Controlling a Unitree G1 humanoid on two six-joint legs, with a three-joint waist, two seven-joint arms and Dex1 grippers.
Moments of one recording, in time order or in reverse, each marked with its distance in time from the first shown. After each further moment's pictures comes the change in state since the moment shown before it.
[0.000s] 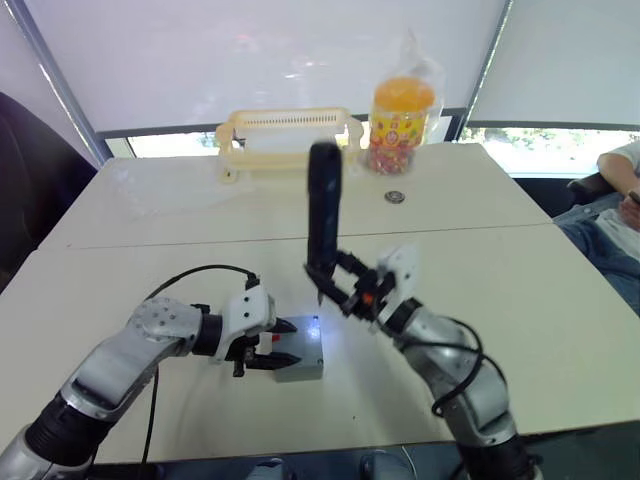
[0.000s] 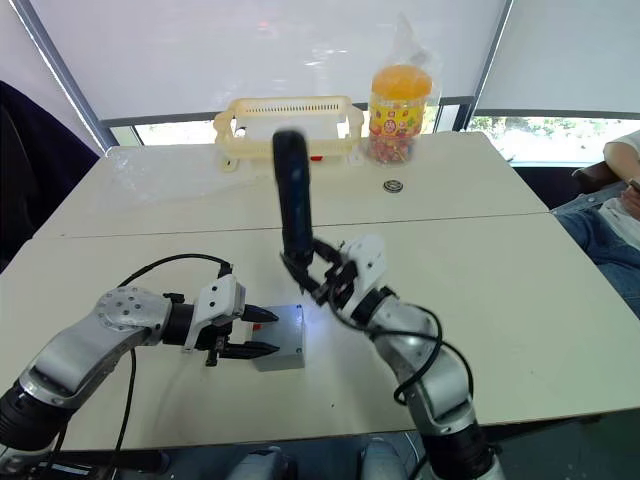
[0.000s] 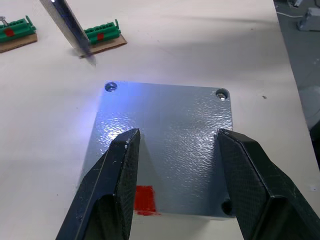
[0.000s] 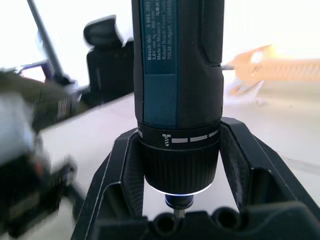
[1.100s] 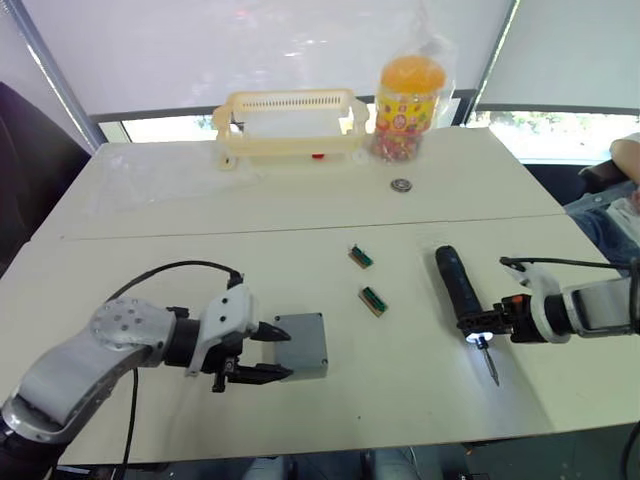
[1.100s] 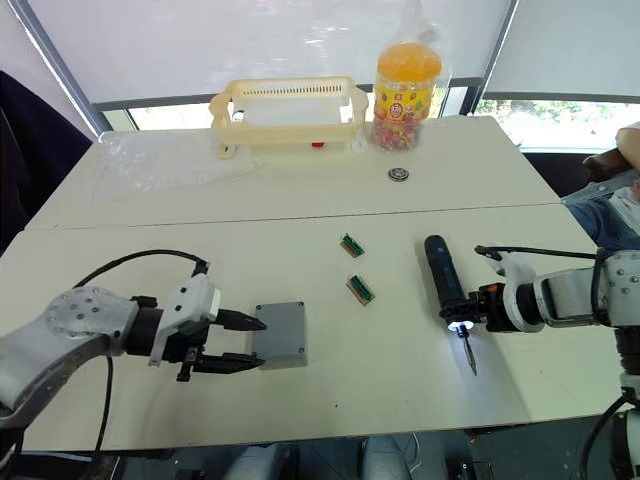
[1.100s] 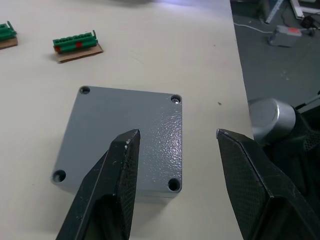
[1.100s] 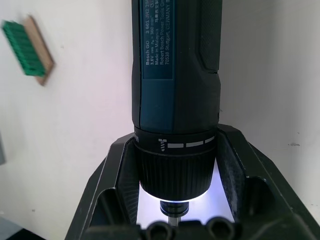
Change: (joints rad) left arm 0.093 0.104 0.187 -0.231 -0.212 0.141 0.014; right arm -0.250 -0.864 -0.246 0.673 0.830 1.135 -0.230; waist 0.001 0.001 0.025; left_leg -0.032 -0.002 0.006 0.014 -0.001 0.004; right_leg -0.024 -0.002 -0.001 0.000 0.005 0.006
